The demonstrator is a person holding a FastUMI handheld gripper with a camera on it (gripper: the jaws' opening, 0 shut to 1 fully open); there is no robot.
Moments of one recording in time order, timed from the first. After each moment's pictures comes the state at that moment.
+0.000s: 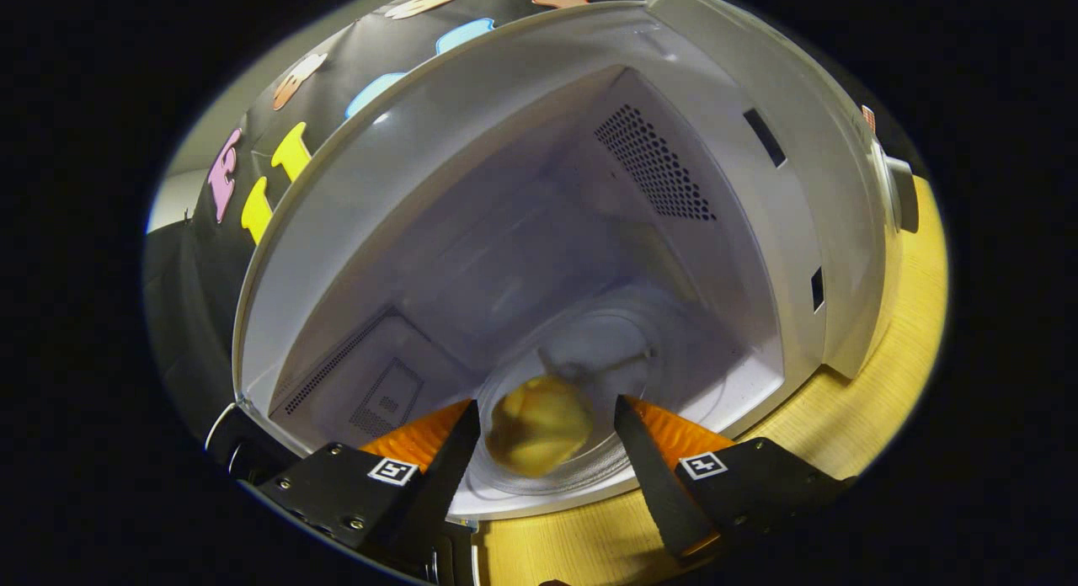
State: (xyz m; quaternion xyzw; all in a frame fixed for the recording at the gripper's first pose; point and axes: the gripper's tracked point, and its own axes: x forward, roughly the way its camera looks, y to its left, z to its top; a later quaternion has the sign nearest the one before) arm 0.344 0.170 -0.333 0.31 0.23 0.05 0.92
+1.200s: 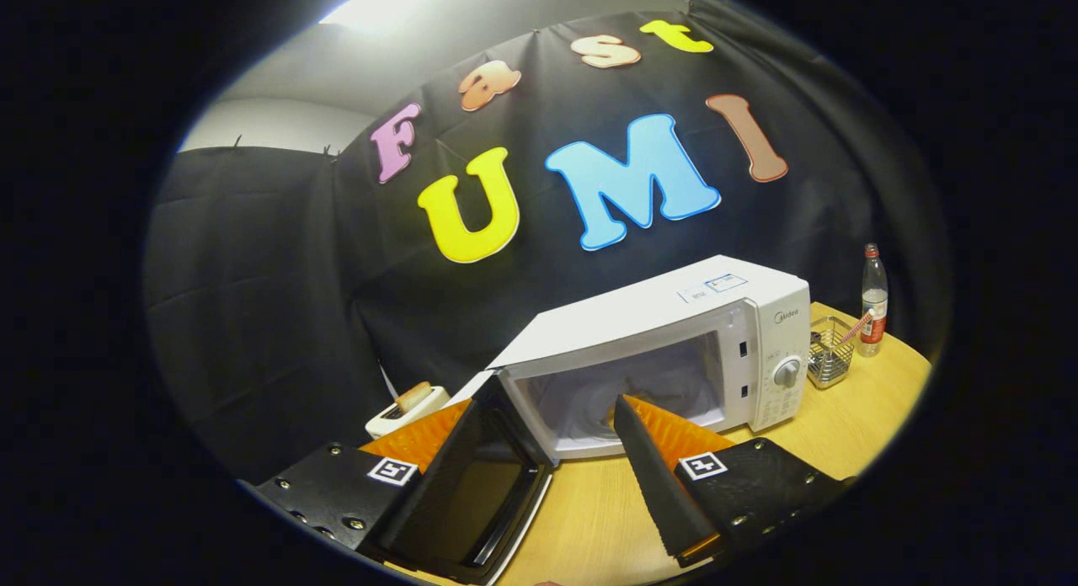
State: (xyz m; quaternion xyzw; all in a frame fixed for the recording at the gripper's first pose) arm 0.125 0.200 -0.132 0.16 0.13 0.20 0.96
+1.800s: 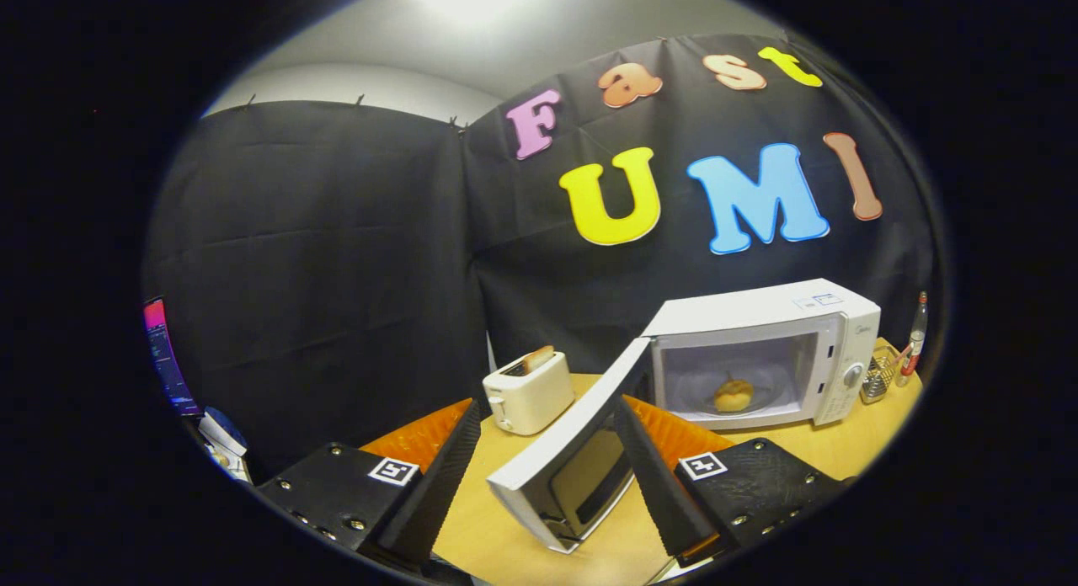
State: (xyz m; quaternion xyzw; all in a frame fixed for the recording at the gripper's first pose) arm -0.021 0.307 -0.103 0.08 0.12 0.36 0.92
